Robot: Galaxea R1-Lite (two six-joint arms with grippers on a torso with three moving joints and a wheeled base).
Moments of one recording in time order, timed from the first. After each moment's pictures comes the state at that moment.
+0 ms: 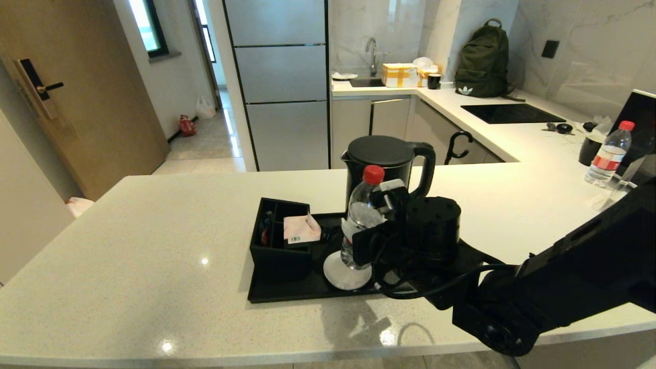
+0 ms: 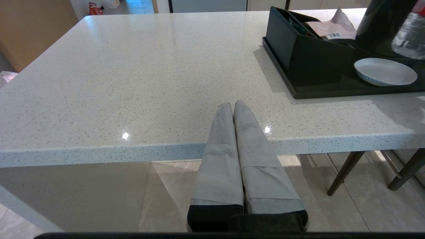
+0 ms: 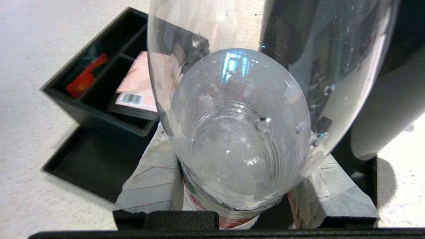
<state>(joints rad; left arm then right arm) 0.00 0.00 0.00 -0.01 -0.01 0.01 0.75 2.06 -0.88 -1.00 -0.27 0.07</state>
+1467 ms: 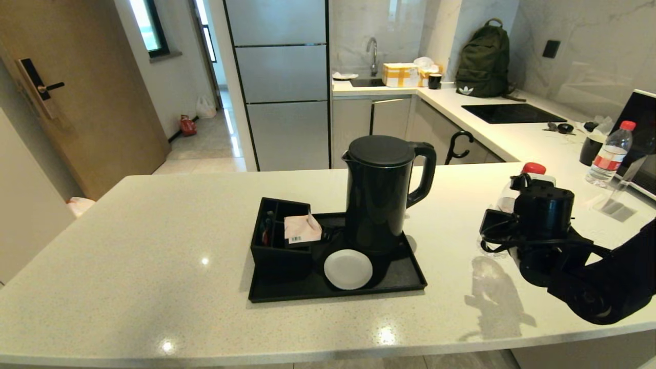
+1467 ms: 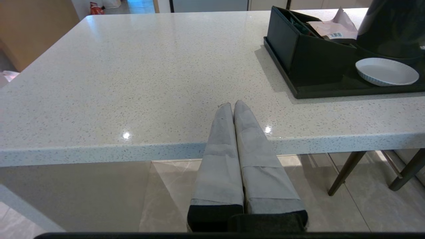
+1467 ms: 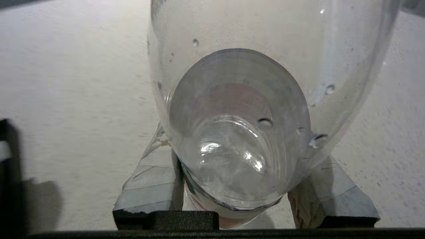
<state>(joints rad) 0.00 0.00 0.00 -0.01 -0.01 0.01 0.25 1.96 -0.64 -1.03 -0.65 0.17</state>
